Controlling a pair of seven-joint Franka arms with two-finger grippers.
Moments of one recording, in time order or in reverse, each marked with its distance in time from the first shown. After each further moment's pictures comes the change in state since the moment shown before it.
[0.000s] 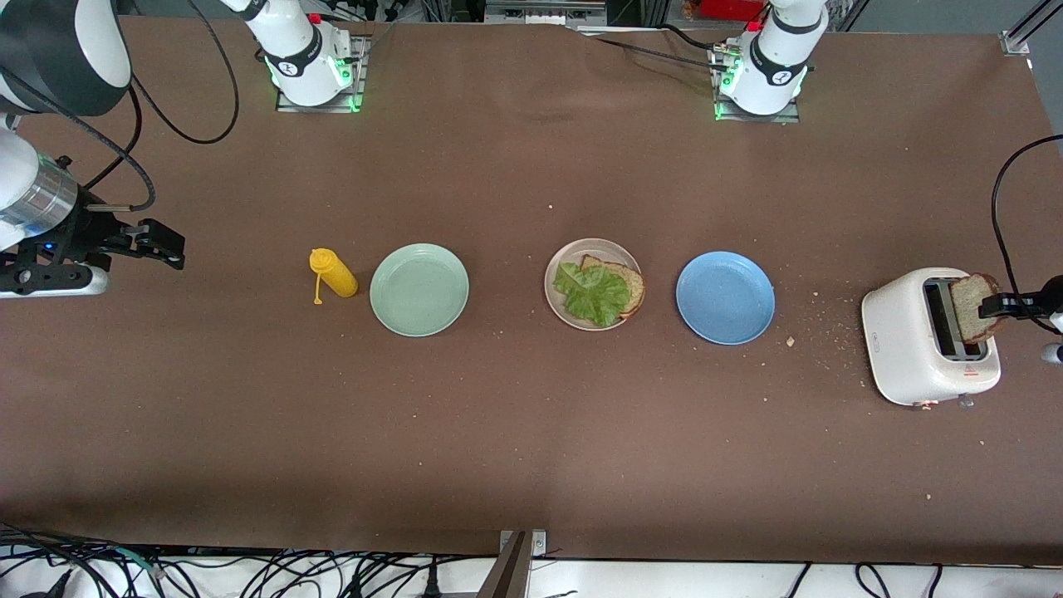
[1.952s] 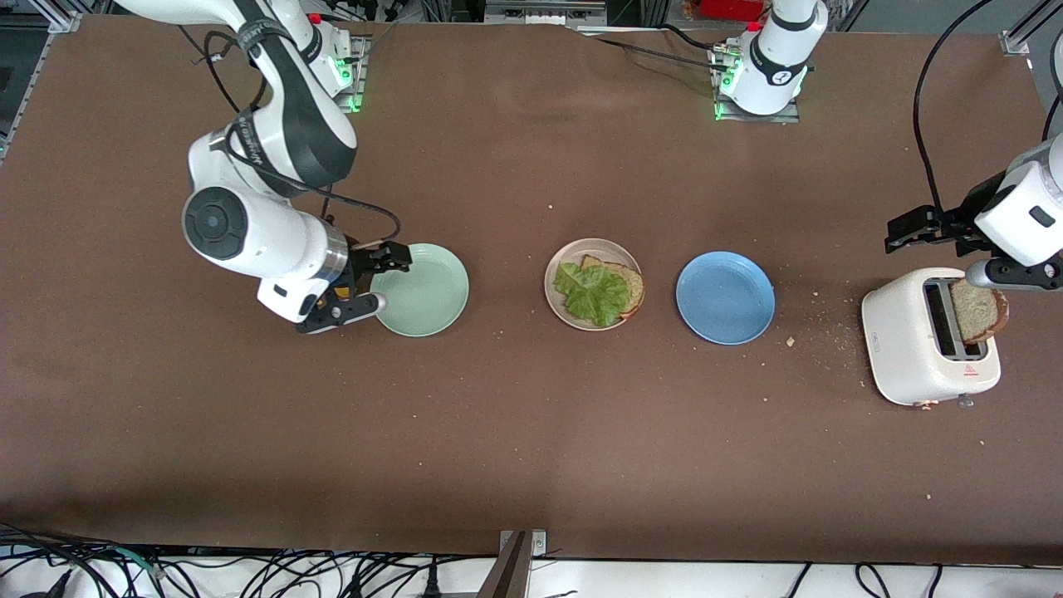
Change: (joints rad) left arm -0.326 -0.325 0.004 0.013 -0.200 -0.289 -0.278; right arm 0.118 0.206 0.186 -0.084 0.222 0.138 0.054
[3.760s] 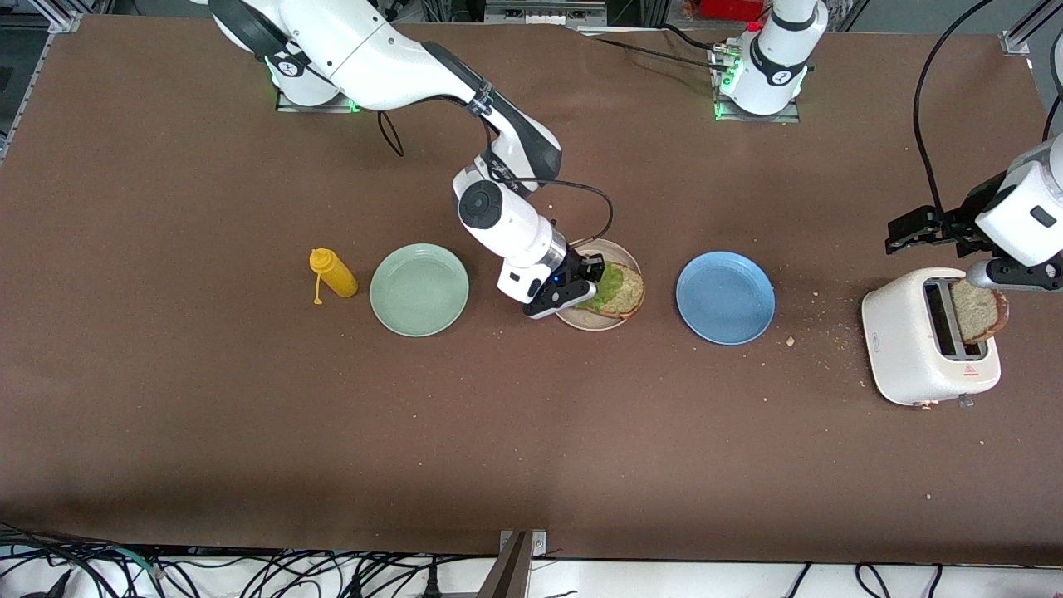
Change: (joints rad) left arm 0.000 0.000 0.000 0.000 0.000 0.006 0.000; right arm 0.460 0.508 0.050 0.226 0.134 0.794 0.246
